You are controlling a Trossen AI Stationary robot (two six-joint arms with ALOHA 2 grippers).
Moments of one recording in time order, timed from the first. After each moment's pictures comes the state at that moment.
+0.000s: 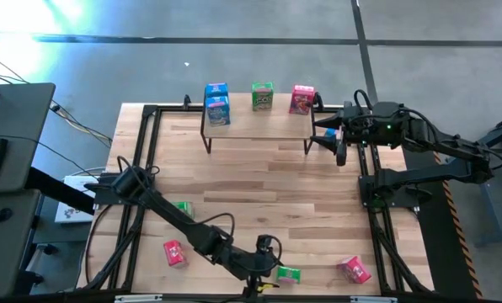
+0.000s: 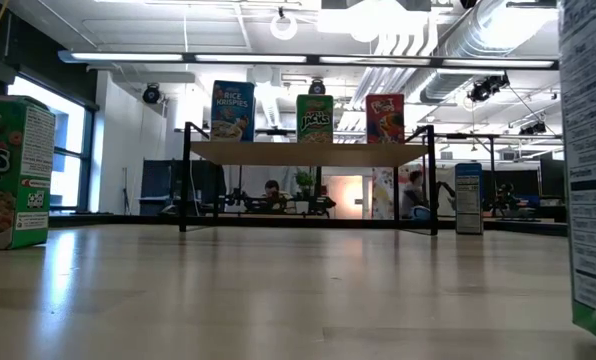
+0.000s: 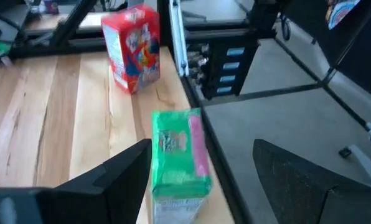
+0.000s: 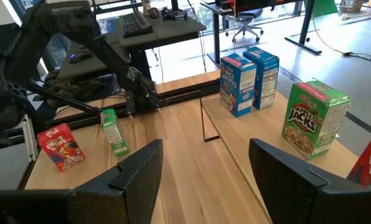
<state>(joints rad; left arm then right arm) -0.58 2.07 1.56 0.03 -0.24 -0.21 -0.16 0.86 1.13 -0.54 0.05 0.13</state>
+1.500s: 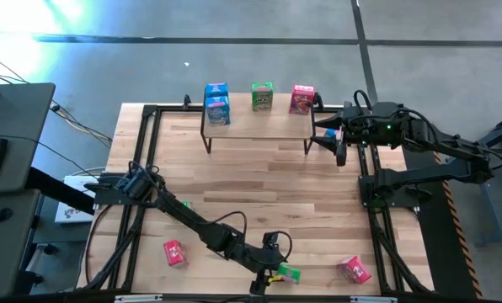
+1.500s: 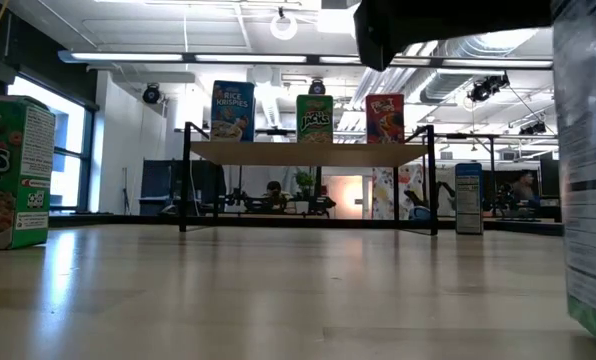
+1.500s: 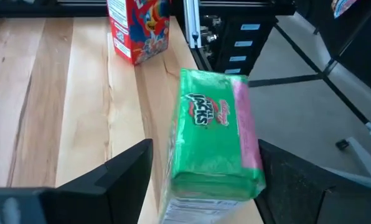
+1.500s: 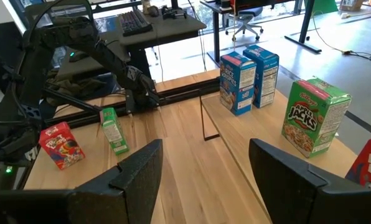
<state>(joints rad) -0.53 2.17 1.55 0.10 -0.16 -0.23 -0.16 0.86 1.13 -0.54 0.05 0.13</state>
